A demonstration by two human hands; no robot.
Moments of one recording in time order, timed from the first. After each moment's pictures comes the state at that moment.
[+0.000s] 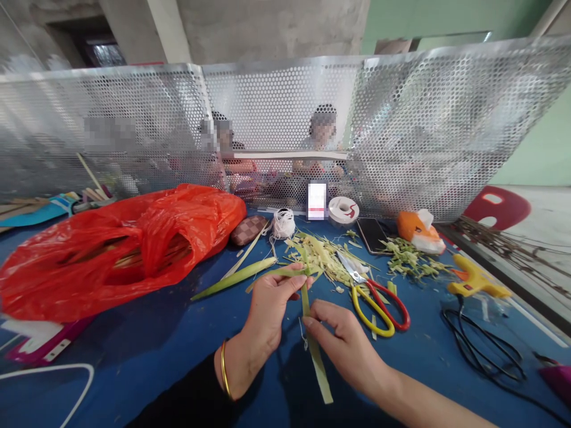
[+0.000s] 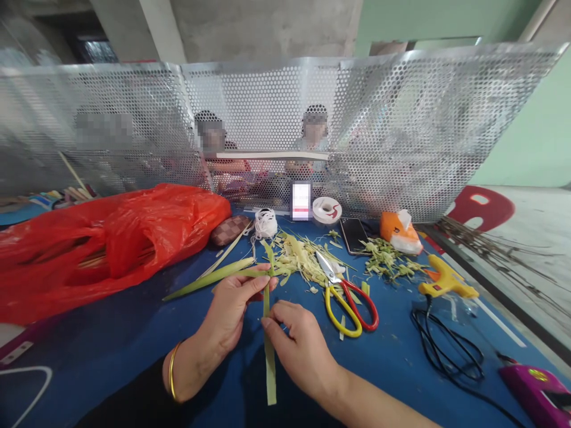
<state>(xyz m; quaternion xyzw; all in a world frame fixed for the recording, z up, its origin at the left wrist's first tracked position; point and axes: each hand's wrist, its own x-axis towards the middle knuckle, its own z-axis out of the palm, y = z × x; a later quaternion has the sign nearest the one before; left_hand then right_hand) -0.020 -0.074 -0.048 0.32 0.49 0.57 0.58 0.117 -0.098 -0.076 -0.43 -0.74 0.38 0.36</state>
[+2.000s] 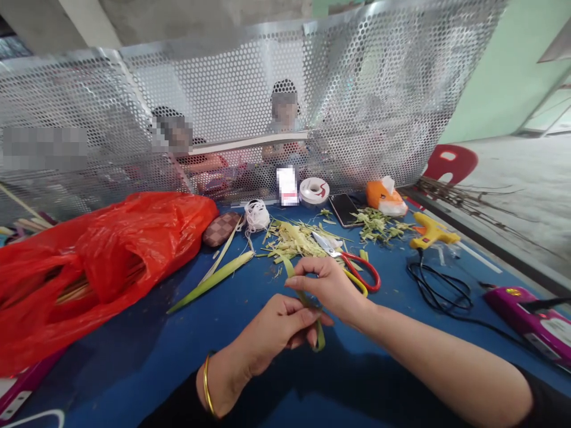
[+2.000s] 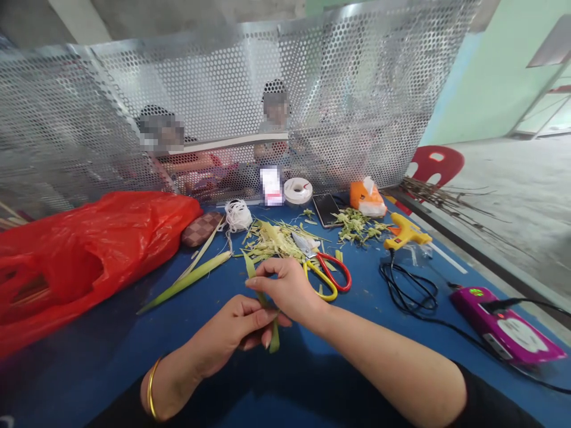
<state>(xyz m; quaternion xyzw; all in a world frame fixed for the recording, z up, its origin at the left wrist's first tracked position) -0.005 -0.098 -0.047 0.54 0.42 0.20 0.70 0.136 -0.074 -0.048 -0.45 -0.54 0.56 0.44</state>
